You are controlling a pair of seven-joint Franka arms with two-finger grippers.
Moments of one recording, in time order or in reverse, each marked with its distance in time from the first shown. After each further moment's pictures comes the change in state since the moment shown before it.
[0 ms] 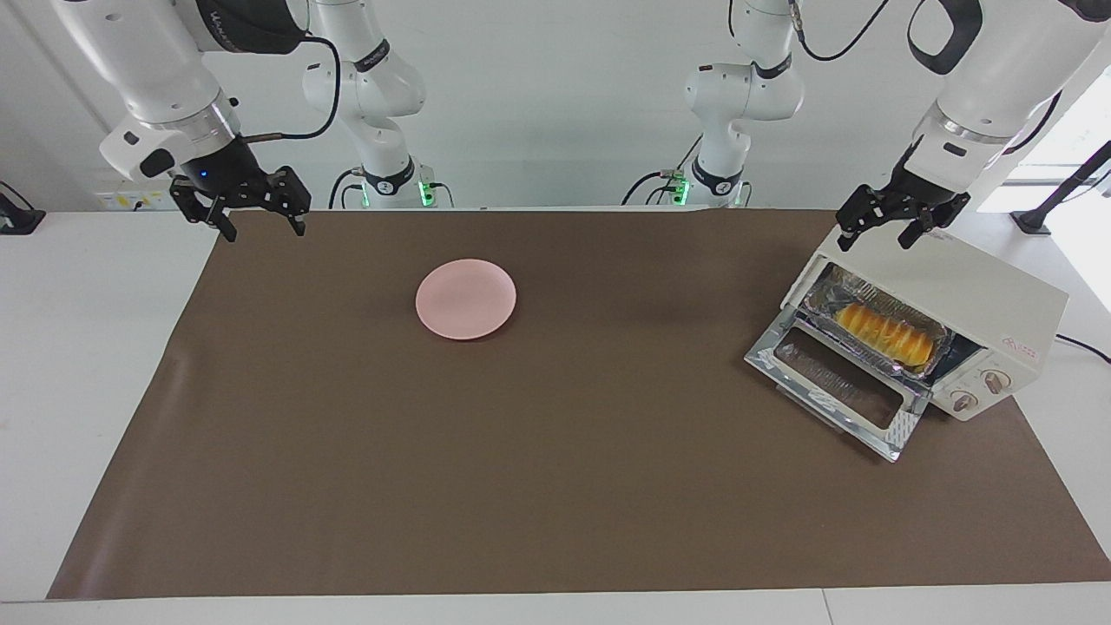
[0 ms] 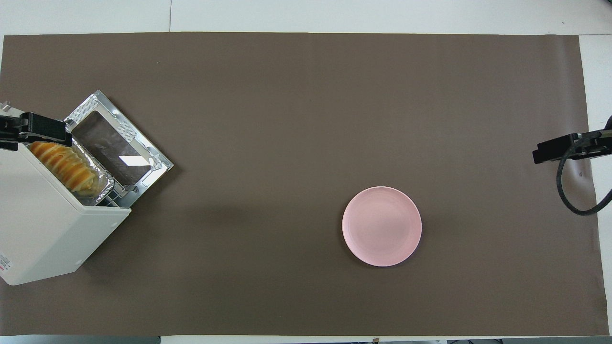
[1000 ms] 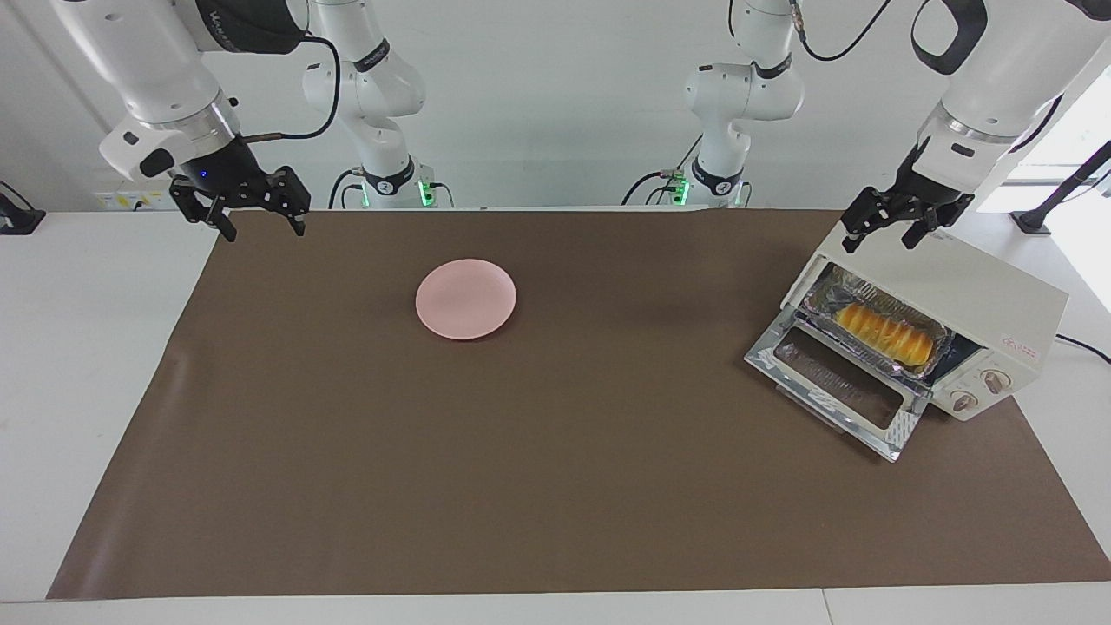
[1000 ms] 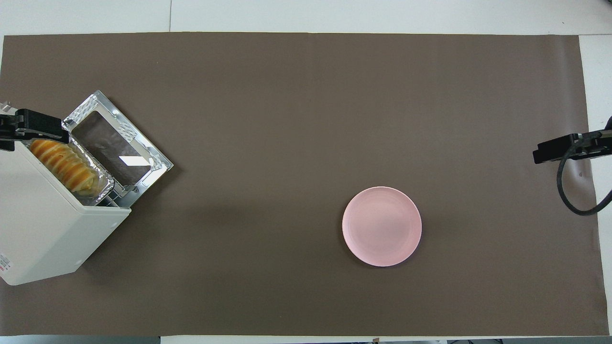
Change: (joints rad) left arm 0.002 0.019 0.008 0.015 0.000 0.002 -0.098; right arm 0.000 0.000 -0.001 0.000 0.000 0.000 0.000
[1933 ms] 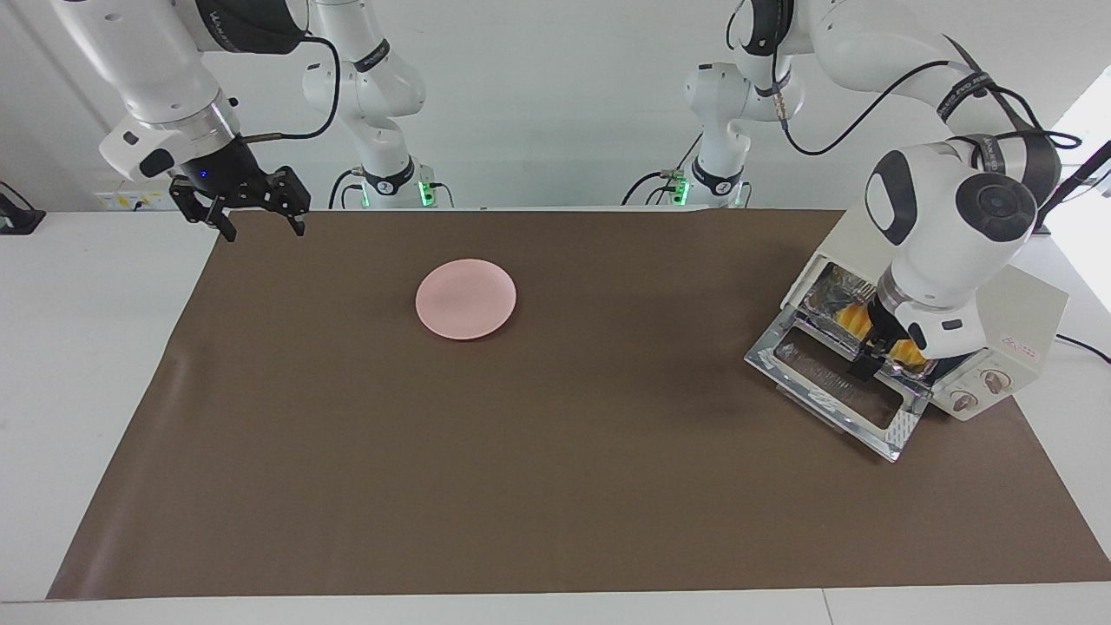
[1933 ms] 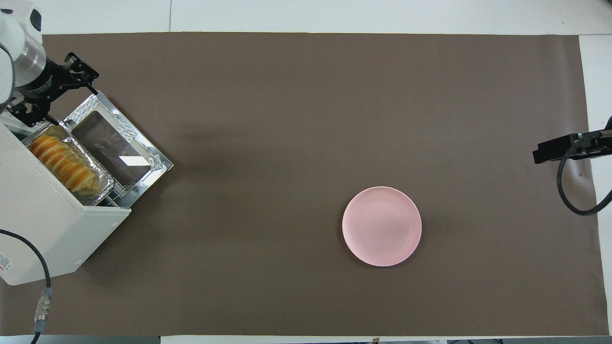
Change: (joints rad) left arm -0.062 0.369 0.050 0.121 0.109 0.128 -0.818; right arm 0.000 0.000 0.001 0.000 0.000 0.000 0.000
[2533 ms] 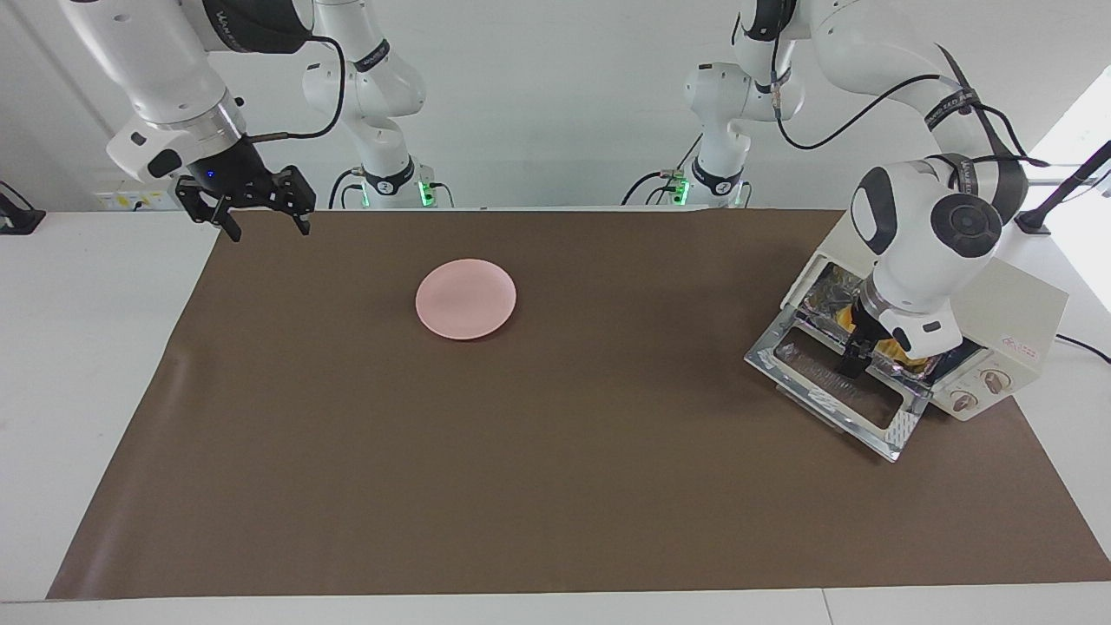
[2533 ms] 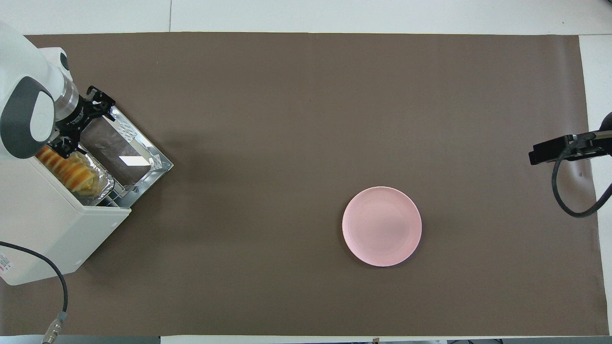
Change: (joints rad) left arm -0.002 -0.084 0.006 -0.208 0.002 0.118 -0.063; right arm 0.000 0.000 0.011 0.000 0.000 -0.005 0.000
